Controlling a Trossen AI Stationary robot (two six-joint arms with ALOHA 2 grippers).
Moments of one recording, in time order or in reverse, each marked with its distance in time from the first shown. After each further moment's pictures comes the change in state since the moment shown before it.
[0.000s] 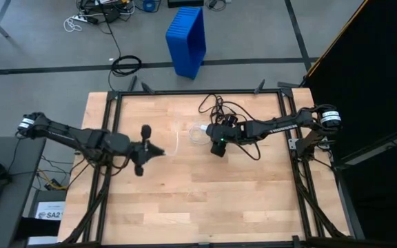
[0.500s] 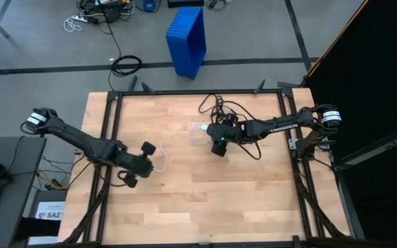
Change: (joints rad) left arm -0.113 0.286 0.003 -0.369 0.033 -0.267; right arm -0.005 -0.002 0.000 -0.005 -0.008 -0.011
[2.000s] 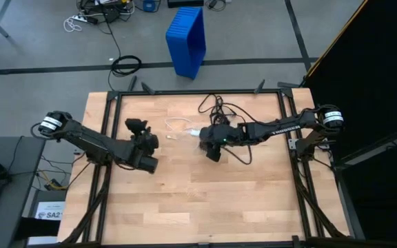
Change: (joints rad) left arm 0.059 0.252 0.253 -0.519 -0.966 -0.713; right arm 0.047 -0.029 -0.025 0.272 -0.165 -0.003
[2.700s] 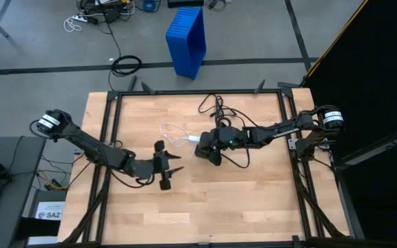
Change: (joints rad) left arm -0.103 -0.010 -0.261 1.419 0.572 0.353; right arm -0.007 0.001 -0.174 0.329 -0.100 0.024
